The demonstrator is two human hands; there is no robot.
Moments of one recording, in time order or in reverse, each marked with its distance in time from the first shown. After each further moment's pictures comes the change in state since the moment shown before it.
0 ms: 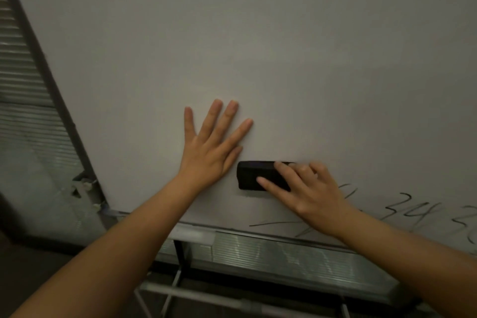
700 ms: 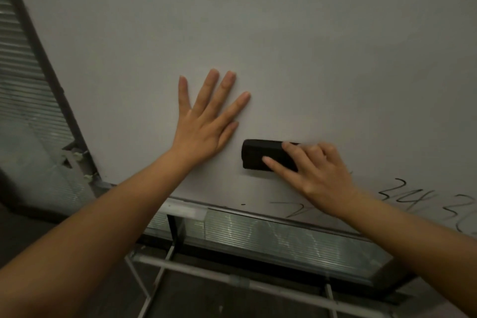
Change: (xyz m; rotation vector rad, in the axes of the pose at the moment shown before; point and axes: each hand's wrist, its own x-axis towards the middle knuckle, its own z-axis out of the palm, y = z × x) left_hand -0.001 -0.001 0.001 0.009 -0.008 -0.021; right_hand -0.011 0.015 -0.006 0.022 -0.009 -0.028
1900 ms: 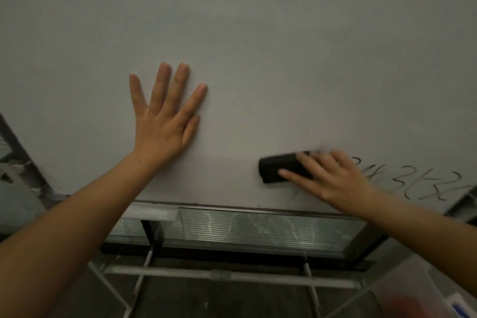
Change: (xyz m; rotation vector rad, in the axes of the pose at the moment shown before) left_hand -0.002 0.005 0.008 -0.042 0.043 -0.036; right_hand -0.084 0.035 -0.031 -0.121 -0.231 -0.118
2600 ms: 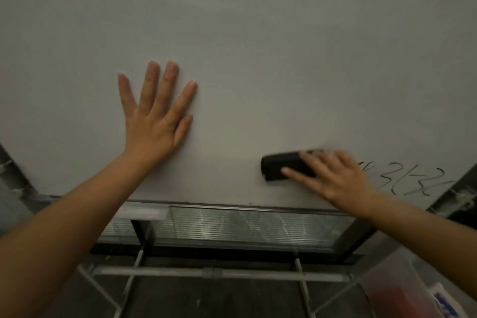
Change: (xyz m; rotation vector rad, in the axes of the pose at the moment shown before) left_hand -0.002 0.006 0.003 -0.011 0.005 -0.016; right_hand -0.021 0.006 -0.001 -0.002 -0.001 0.057
